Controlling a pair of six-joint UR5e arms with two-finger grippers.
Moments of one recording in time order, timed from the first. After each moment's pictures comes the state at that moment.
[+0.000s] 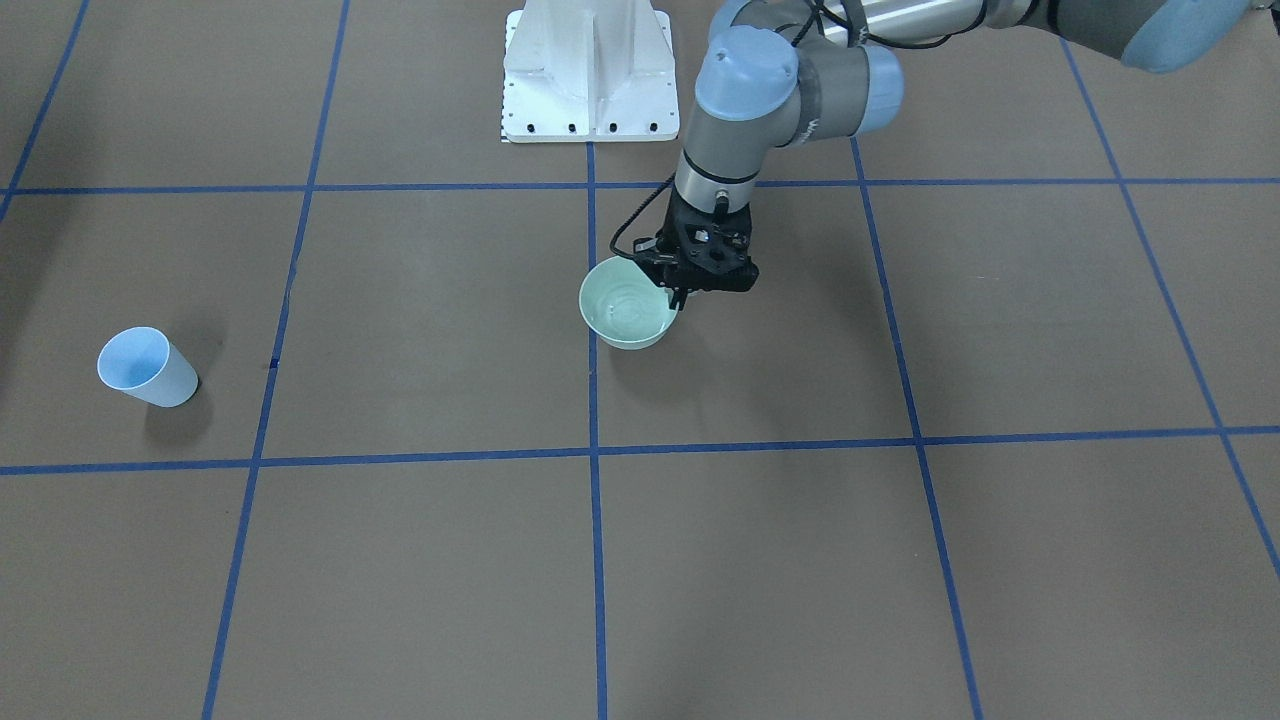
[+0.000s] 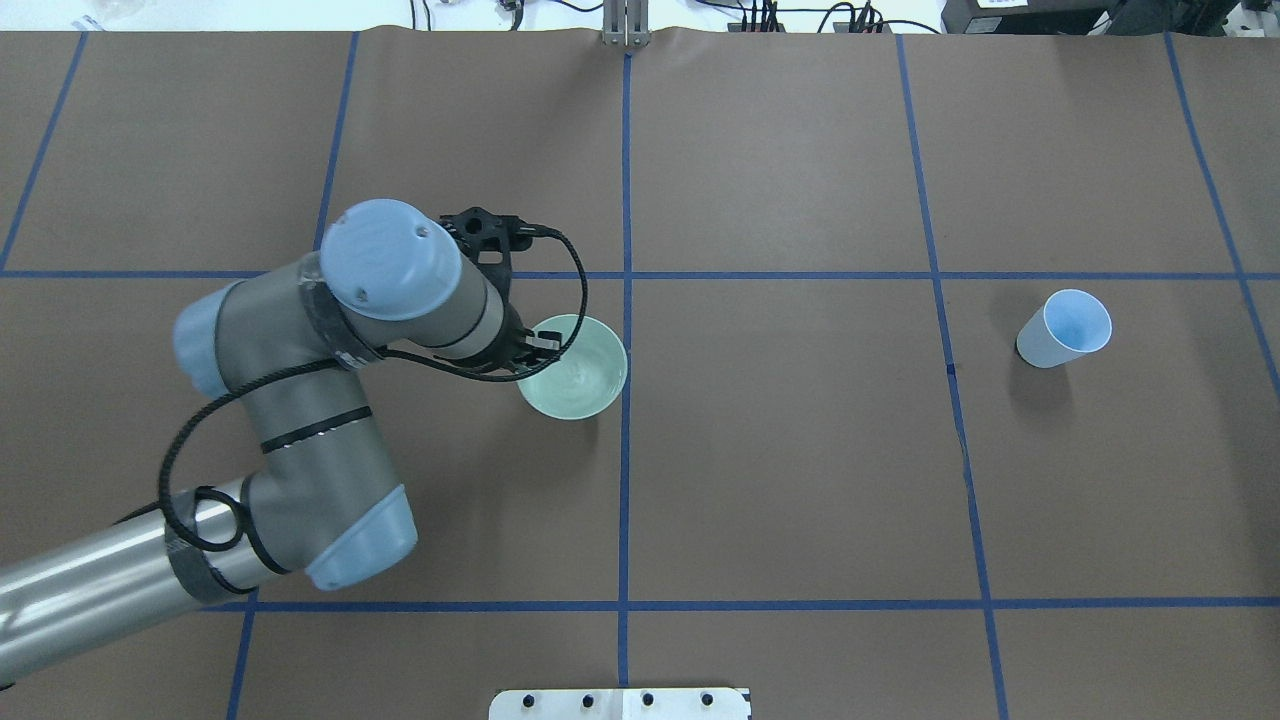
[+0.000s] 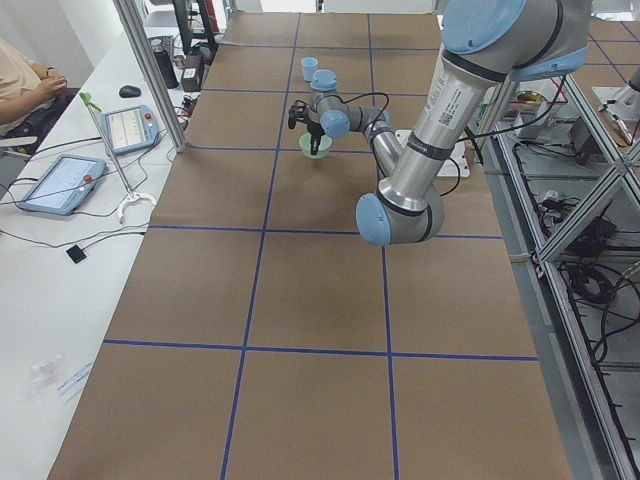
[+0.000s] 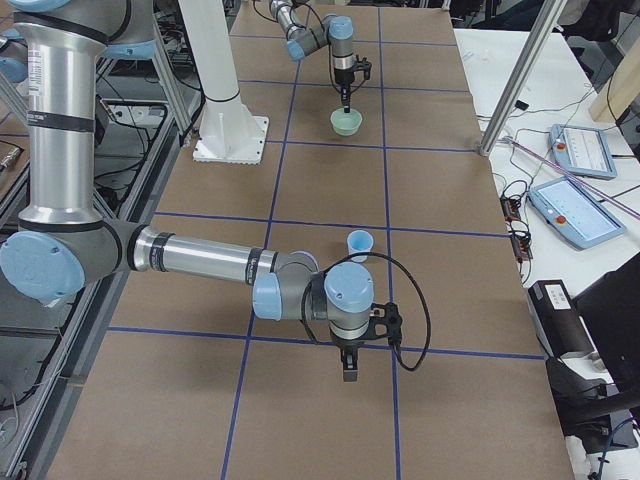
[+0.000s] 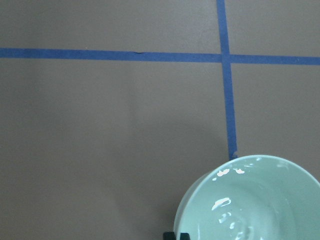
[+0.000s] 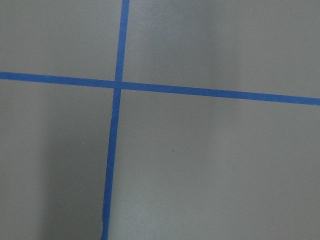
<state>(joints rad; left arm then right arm) -0.58 -2.15 -1.73 -1.71 -1.89 -1.12 1.60 -1.66 1.55 -1.40 2.30 -0.05</state>
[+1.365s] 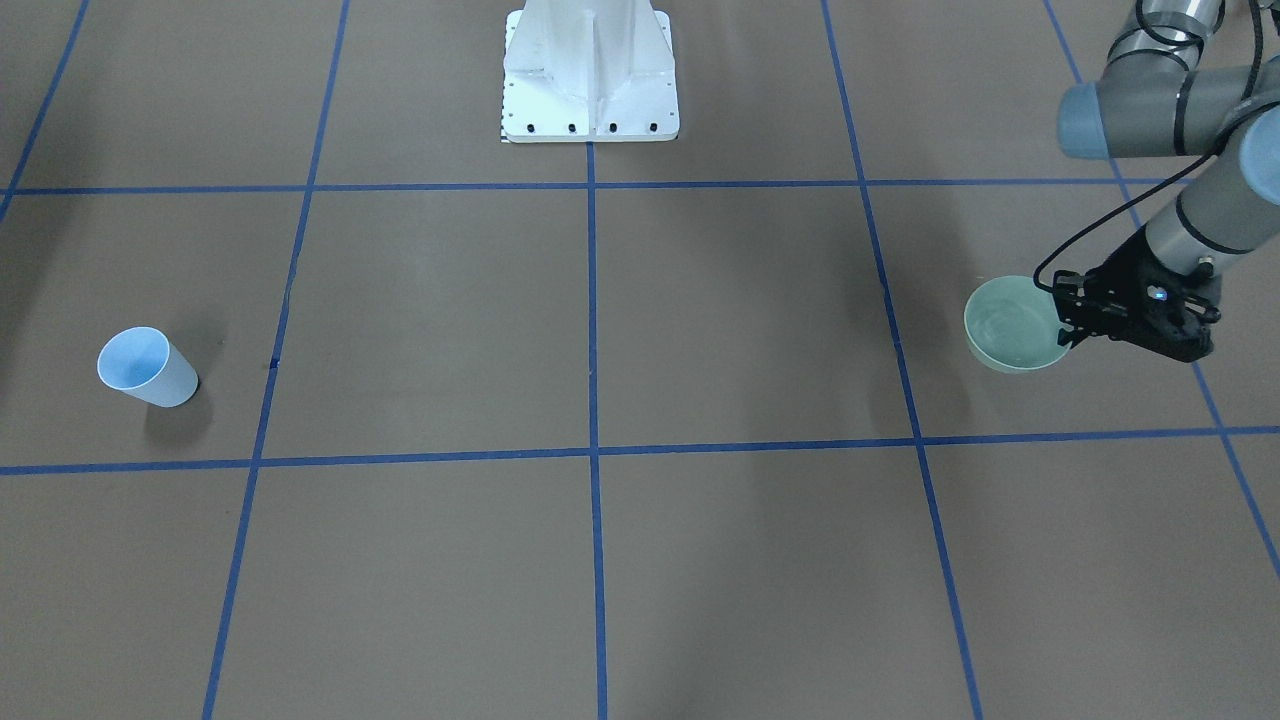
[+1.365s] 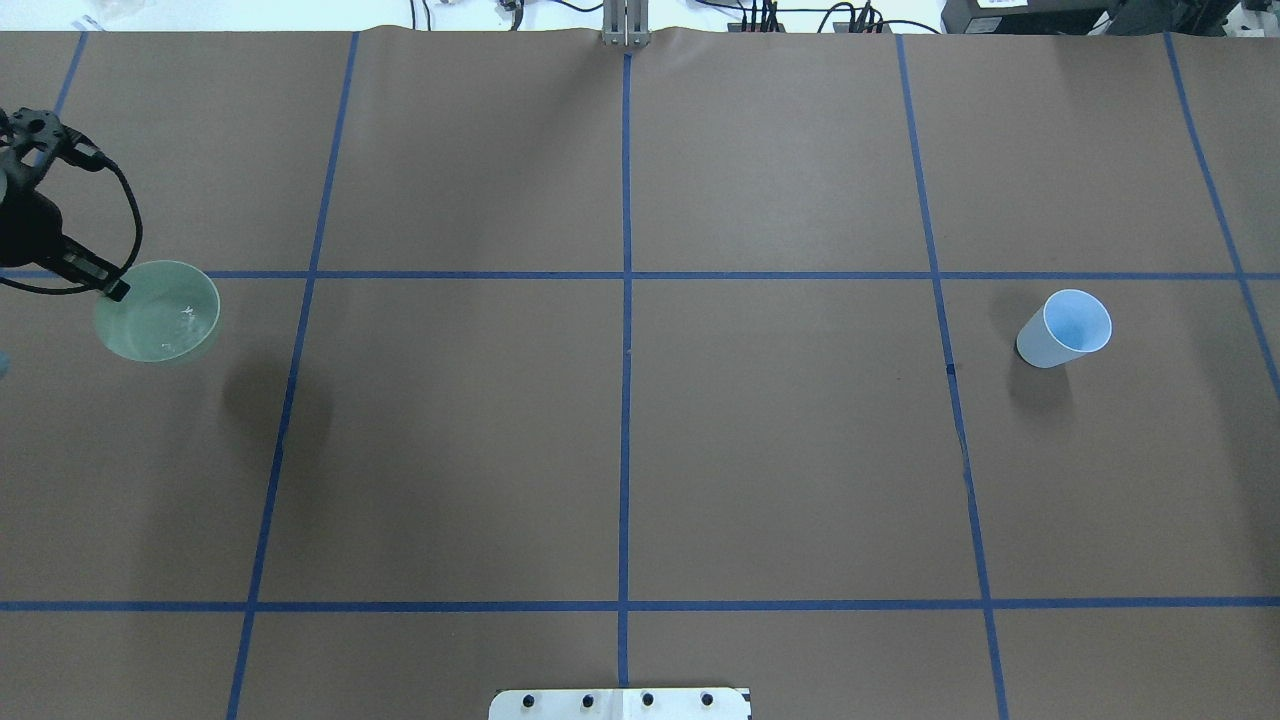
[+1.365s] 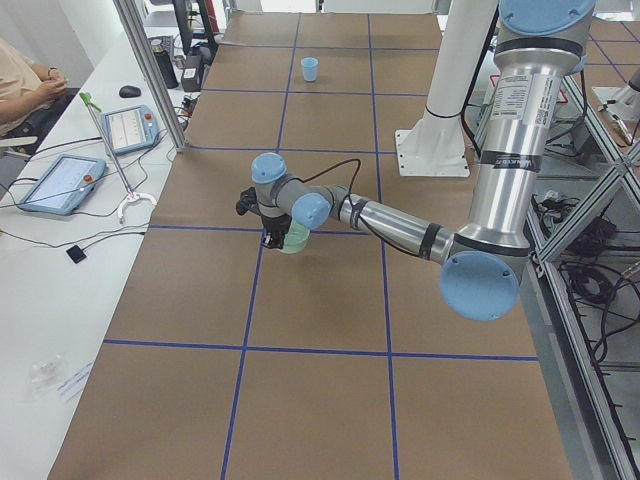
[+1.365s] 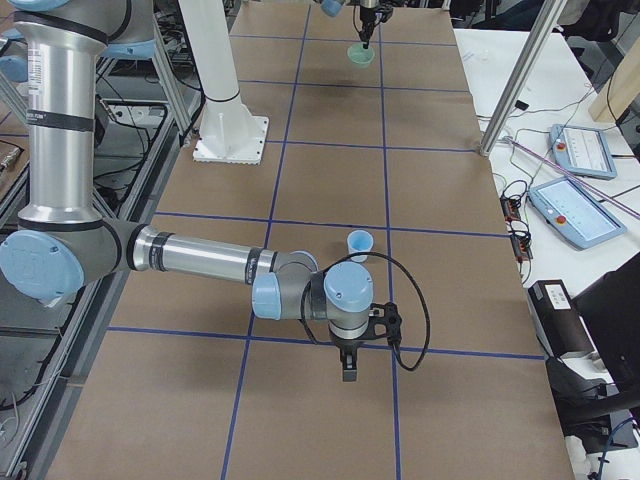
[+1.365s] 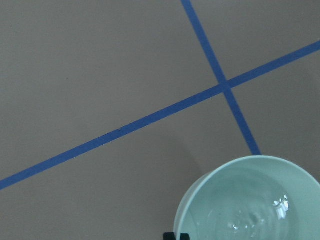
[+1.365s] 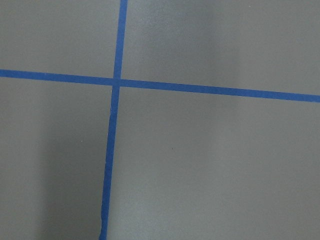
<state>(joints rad) -1.10 -1.70 -1.67 -1.83 -2.26 -0.20 1.60 -1.66 1.56 -1.40 2.30 -0.05</state>
